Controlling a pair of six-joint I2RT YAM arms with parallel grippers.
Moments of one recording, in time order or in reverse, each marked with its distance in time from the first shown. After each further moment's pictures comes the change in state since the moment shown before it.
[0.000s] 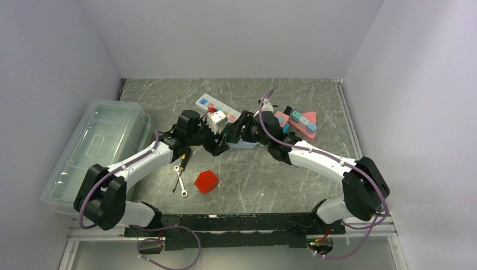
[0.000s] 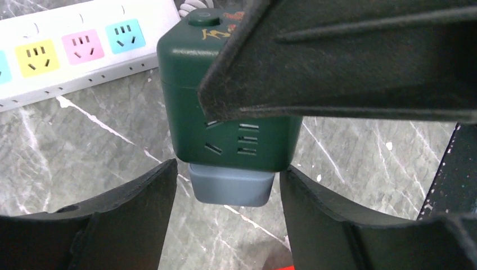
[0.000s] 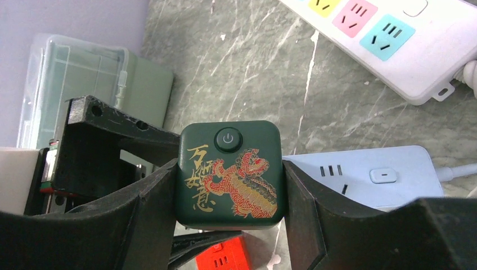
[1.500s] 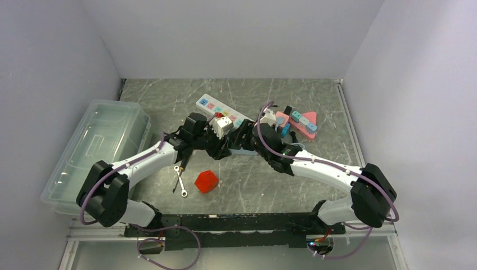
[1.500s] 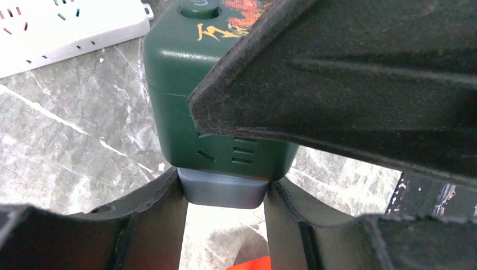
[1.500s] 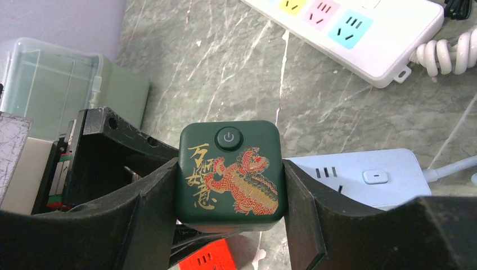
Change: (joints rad) left arm -0.053 0.041 0.018 -0.063 0.010 -0.023; right arm 0.124 -0.085 -0.087 -0.017 0.241 0.000
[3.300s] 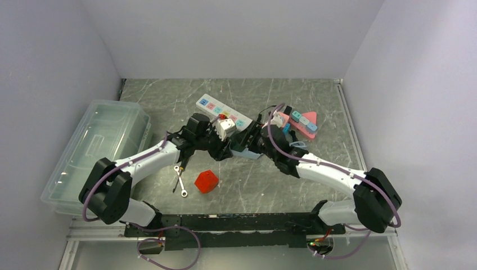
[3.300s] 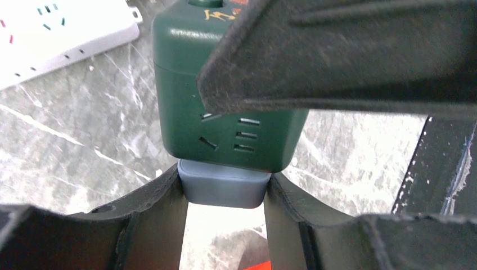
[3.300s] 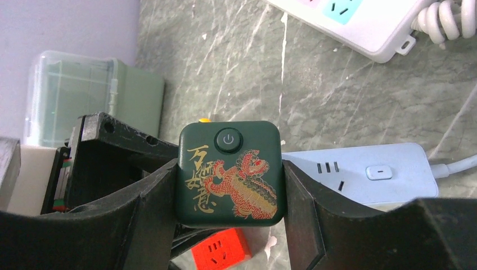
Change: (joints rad) left arm -0.016 0.027 0.011 -0.021 0.013 0.052; right arm -0.049 -0.053 -0.101 0.048 -0.060 0.112
